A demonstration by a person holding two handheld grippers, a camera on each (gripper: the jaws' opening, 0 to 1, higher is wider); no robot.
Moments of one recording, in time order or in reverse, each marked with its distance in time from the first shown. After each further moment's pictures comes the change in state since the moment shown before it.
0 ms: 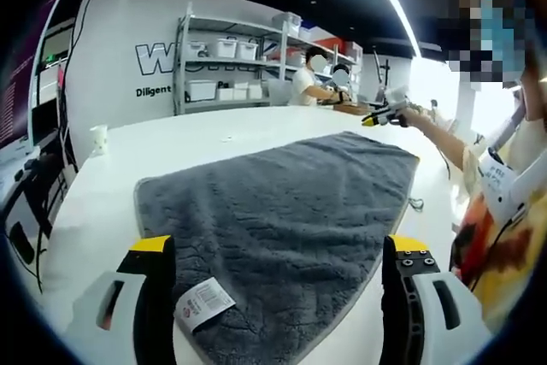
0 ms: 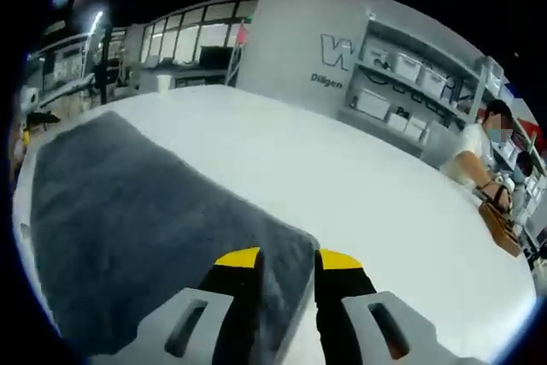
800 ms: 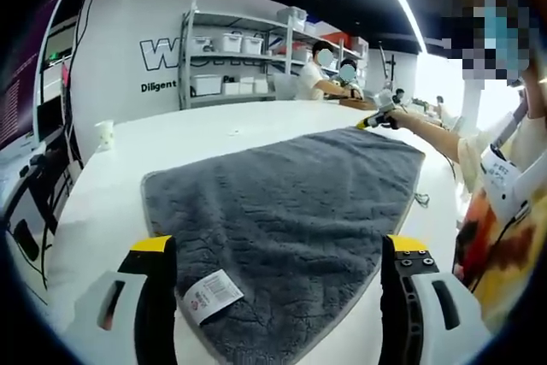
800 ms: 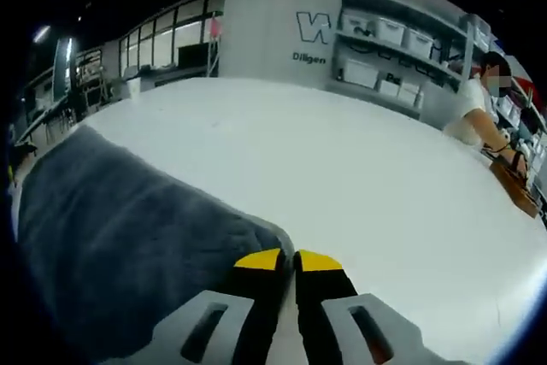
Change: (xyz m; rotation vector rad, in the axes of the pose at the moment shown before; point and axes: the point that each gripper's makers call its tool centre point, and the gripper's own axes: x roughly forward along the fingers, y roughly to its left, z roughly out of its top) left arm -0.005 0.009 -0.005 -0.006 0.032 0.034; right arm 0.066 -0.031 -0.037 0.159 0.080 0.005
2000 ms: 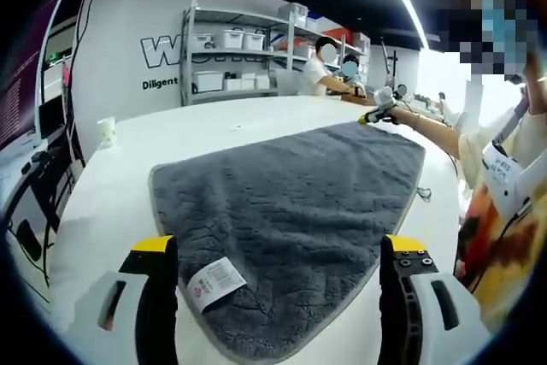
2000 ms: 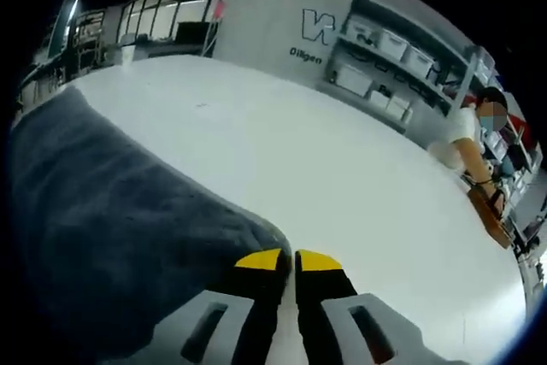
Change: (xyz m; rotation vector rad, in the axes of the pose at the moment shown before) left arm 0.001 -0.001 -0.006 0.007 0.021 0.010; right arm 0.004 -0.024 0.001 -0.155 0.024 -0.131
